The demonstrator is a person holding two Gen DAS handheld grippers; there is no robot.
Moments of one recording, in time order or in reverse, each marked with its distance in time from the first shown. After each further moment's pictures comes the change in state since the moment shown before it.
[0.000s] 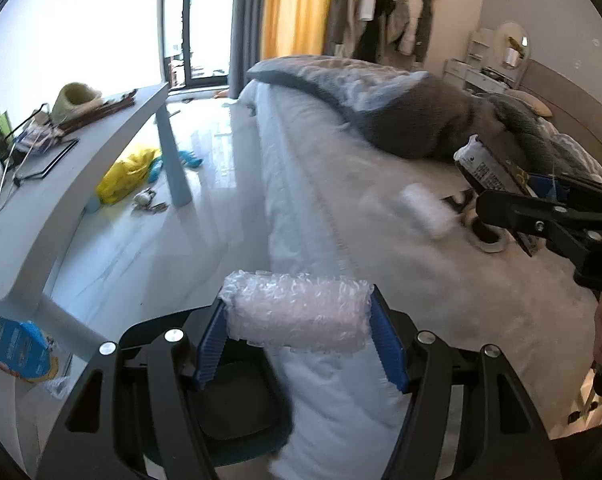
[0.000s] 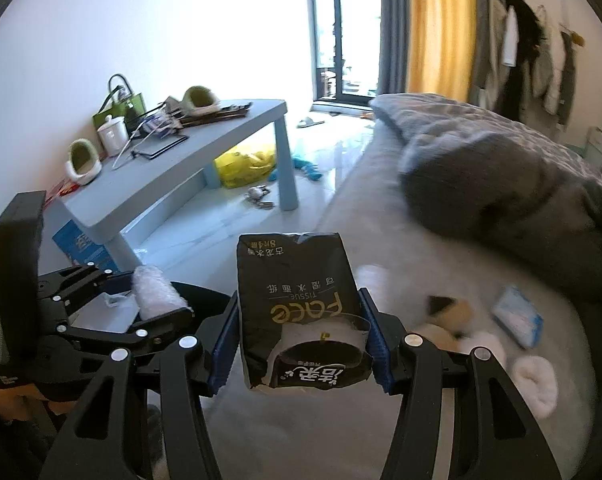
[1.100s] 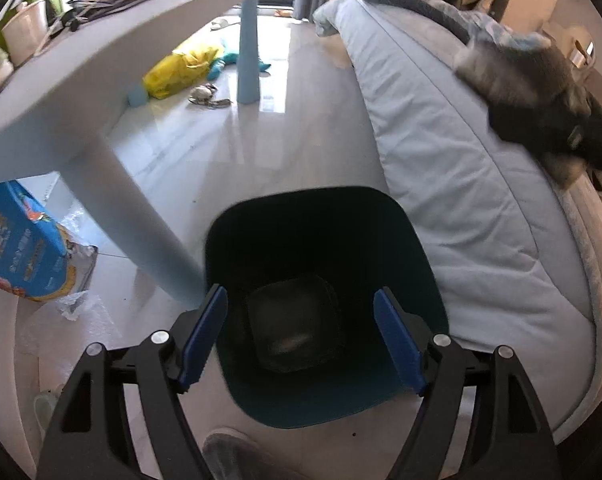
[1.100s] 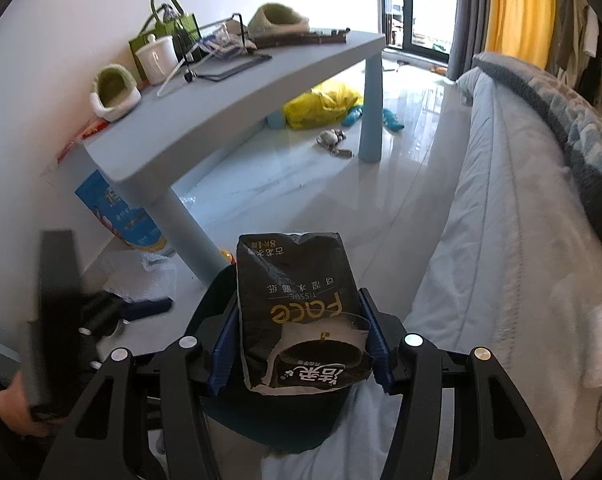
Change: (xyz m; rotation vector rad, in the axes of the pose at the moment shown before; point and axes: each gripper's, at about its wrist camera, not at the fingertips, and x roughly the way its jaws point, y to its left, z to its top) left arm 0.035 0.161 -0.086 -0.172 0.244 0.069; right arm 0.143 0.144 0.012 -0.077 0.224 0.146
